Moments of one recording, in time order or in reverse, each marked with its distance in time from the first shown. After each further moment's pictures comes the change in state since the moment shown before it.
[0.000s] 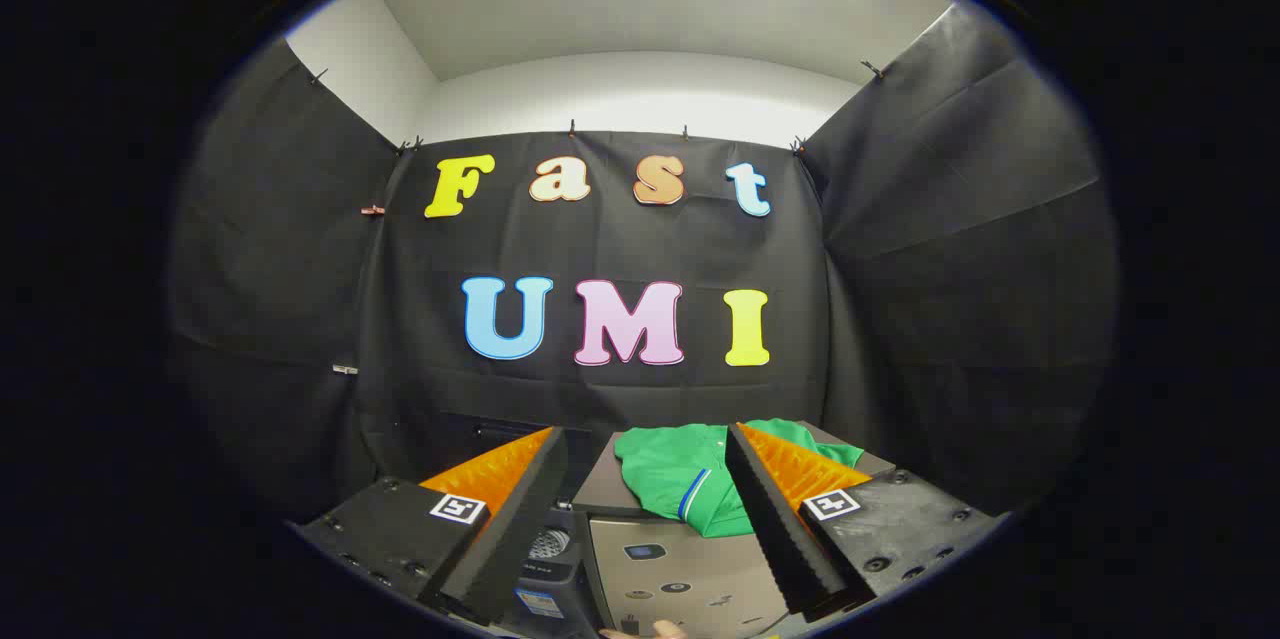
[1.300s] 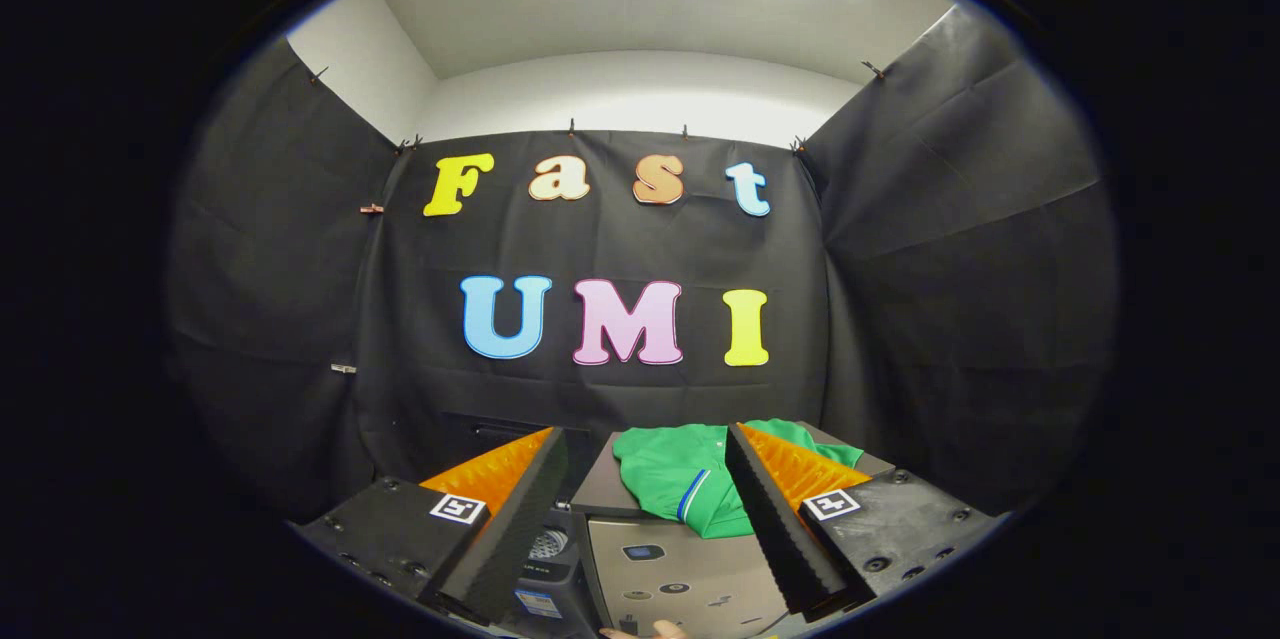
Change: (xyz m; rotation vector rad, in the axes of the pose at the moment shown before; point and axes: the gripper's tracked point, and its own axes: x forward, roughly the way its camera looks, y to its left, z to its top) arm 0.000 -0.001 0.003 -0.008 0.000 -0.003
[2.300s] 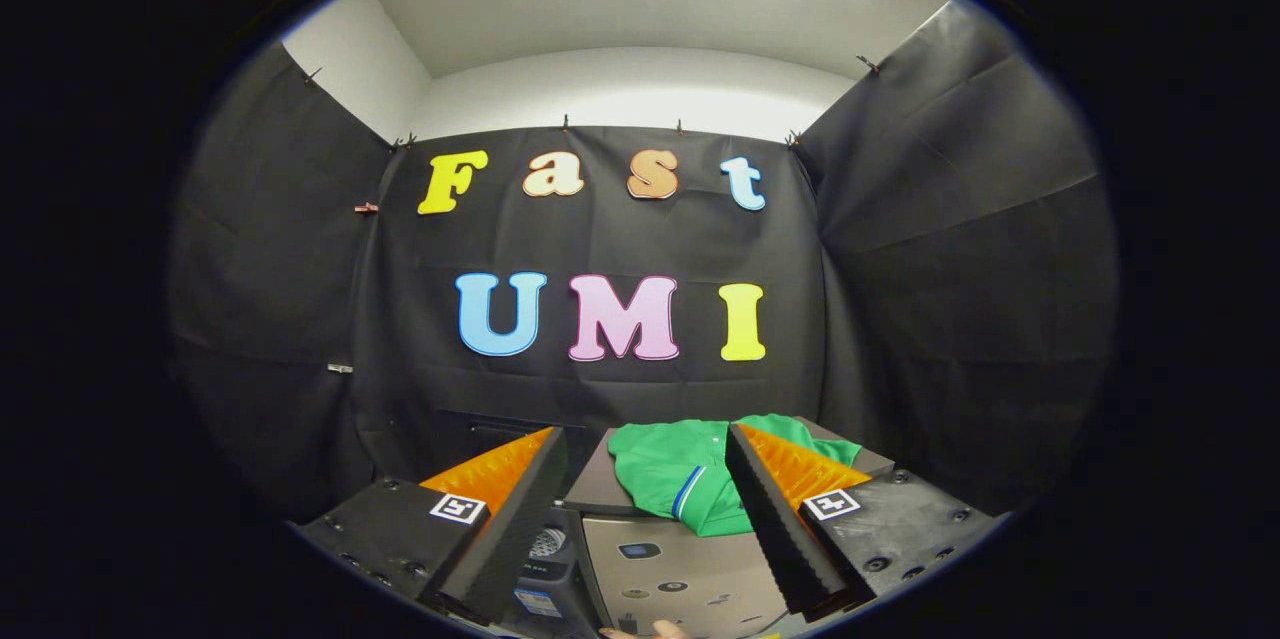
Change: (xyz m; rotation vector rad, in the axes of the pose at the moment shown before) arm 0.002 -0.003 -0.003 0.011 0.016 -0.013
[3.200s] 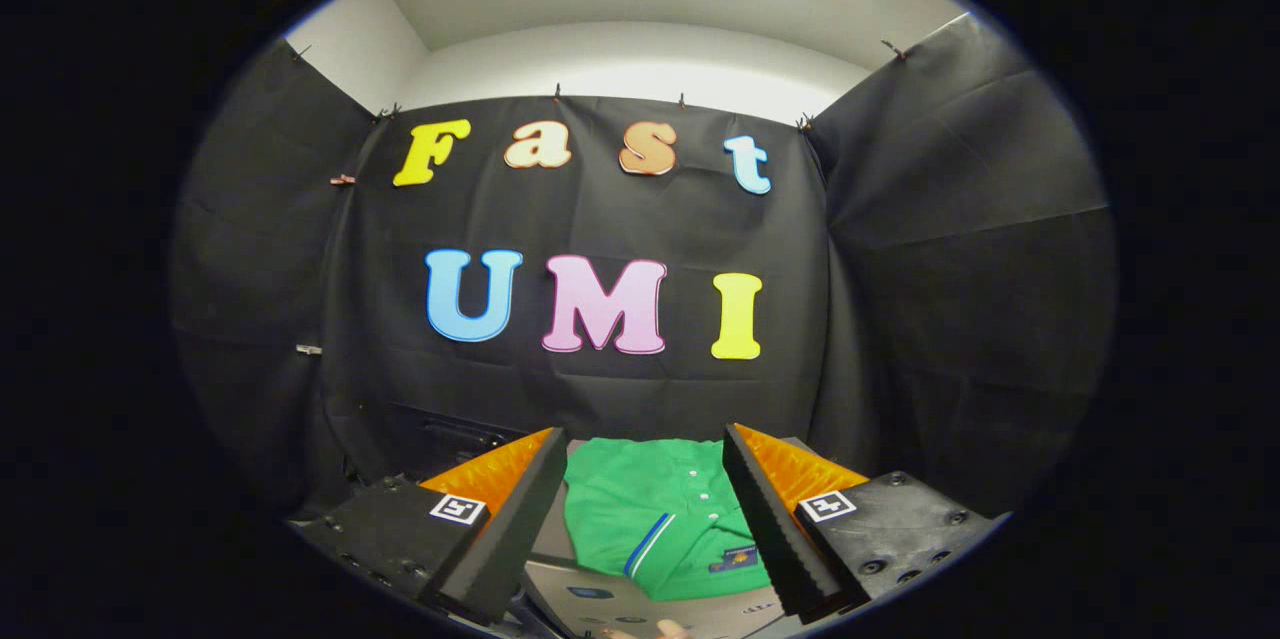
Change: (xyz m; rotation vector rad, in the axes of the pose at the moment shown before) arm 0.136 -0.045 -0.003 -0.061 0.100 -0.022
